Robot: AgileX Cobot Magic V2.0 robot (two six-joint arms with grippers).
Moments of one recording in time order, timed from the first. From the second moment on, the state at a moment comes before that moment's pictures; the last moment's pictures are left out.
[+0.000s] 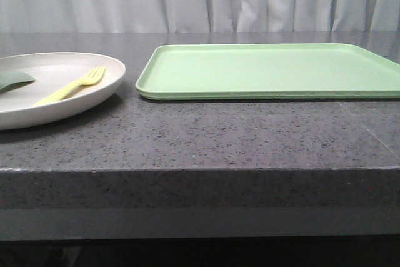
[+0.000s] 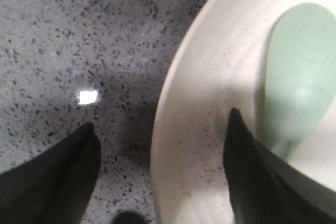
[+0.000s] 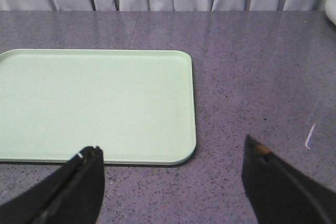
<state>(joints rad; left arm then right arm) 0.00 1.66 -1.28 -0.04 1.02 0.01 0.02 0.48 -0.53 0.02 0.38 0.06</state>
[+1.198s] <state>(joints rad) 0.22 1.63 -1.29 -0.64 1.01 0.28 0.02 0.48 -0.53 0.02 0.38 0.06</state>
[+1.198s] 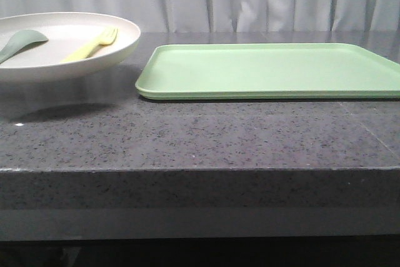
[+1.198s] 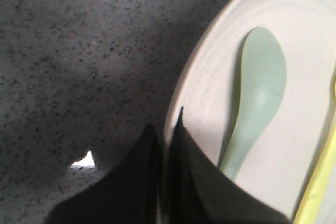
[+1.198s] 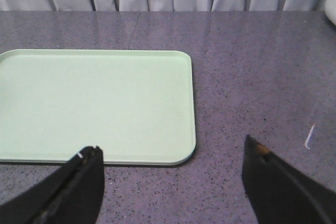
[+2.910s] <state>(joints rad) -0.43 2.25 -2.15 -0.49 0.98 -0.15 0.02 0.48 -0.53 0.02 0.40 0.06</state>
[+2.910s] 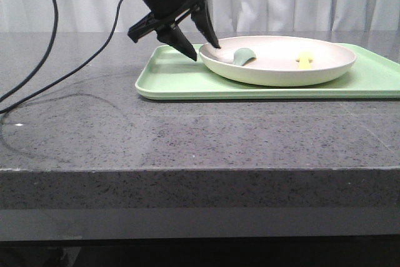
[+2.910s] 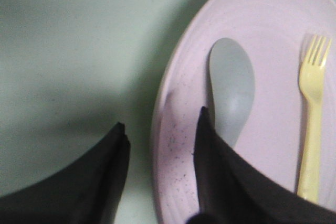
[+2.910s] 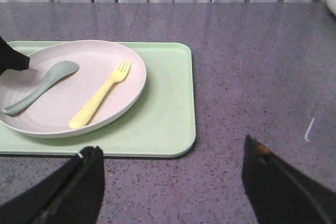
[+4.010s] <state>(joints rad) -0.41 1.88 -2.05 -0.22 1.18 -0.03 0.02 0.48 -0.53 0.02 0.40 0.06</state>
